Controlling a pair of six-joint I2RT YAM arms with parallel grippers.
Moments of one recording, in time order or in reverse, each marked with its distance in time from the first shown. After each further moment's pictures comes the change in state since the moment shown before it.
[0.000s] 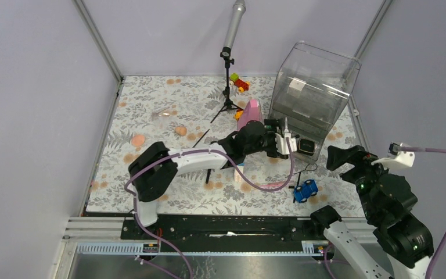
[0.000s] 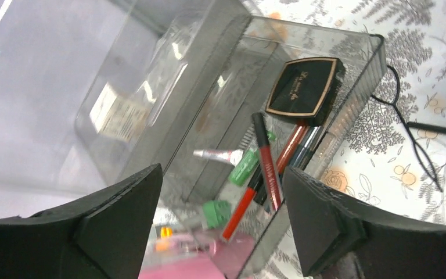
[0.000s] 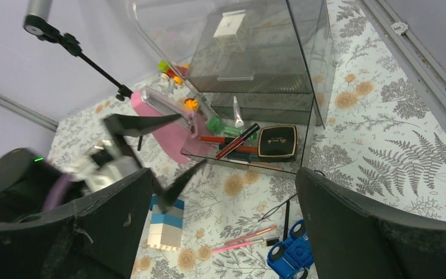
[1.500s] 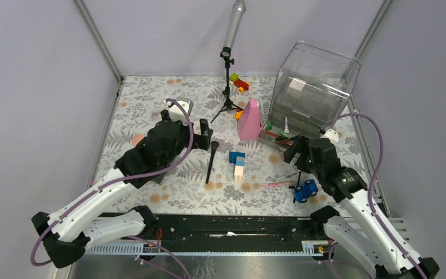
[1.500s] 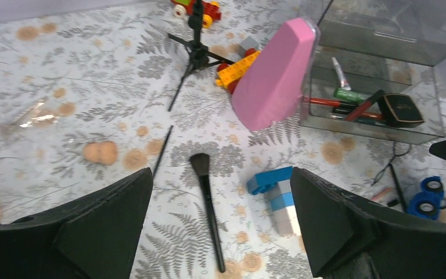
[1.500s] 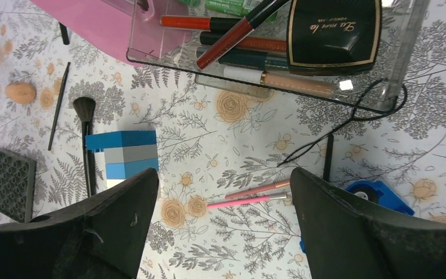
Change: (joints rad) left arm 0.198 -0.972 -0.329 -0.718 -0.540 -1.080; right arm 0.000 0.357 -0.402 0.243 -0.230 0.183
